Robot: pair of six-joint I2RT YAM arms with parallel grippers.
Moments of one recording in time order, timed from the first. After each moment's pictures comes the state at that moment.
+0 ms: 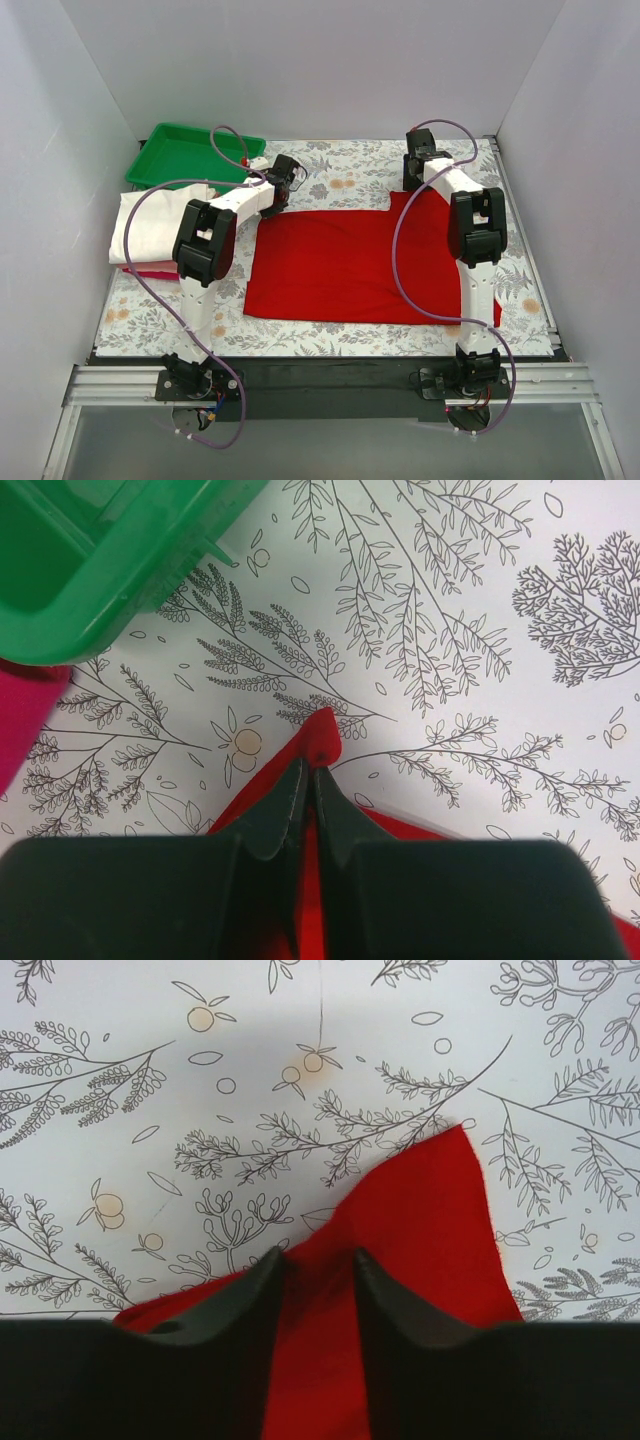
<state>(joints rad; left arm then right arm) -0.41 2.21 1.68 -0.60 -0.56 -0.82 0.18 2.33 1.89 -0.51 0.24 0.15</state>
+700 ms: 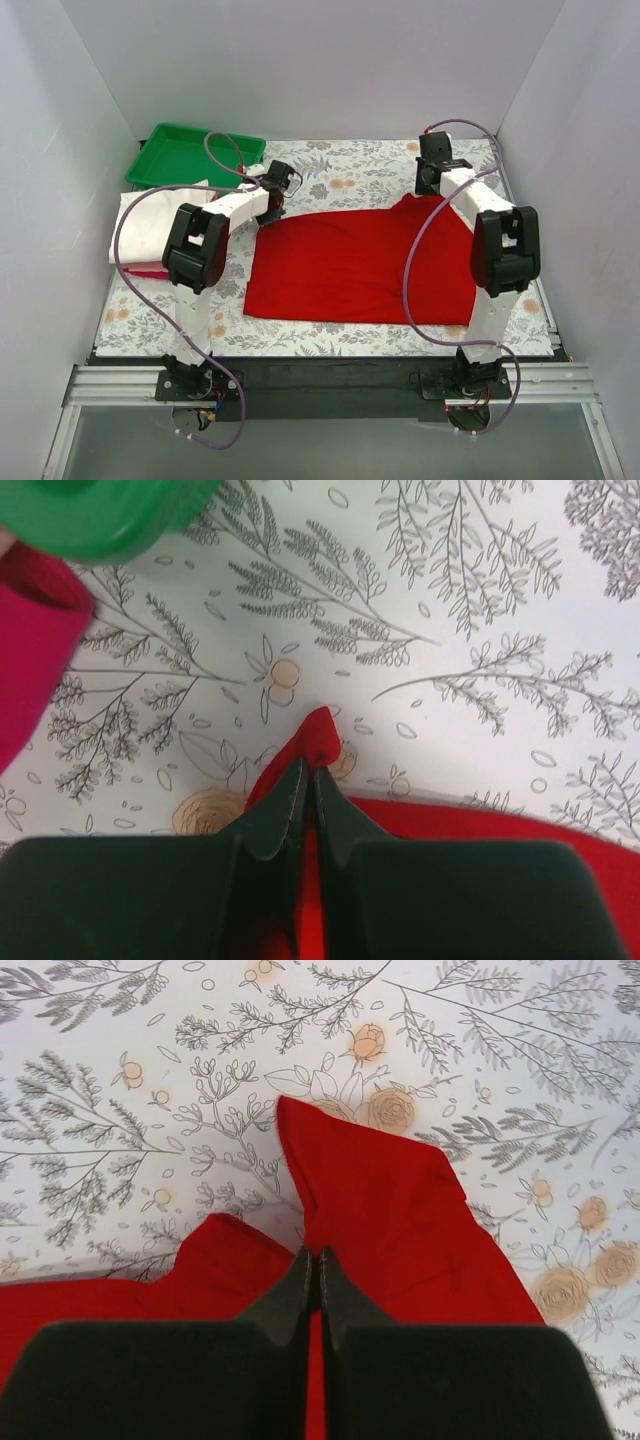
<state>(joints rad) -0.41 2.12 1.55 -0.57 -0.49 -0.81 0.19 1.98 1.55 -0.45 0.26 0.20</state>
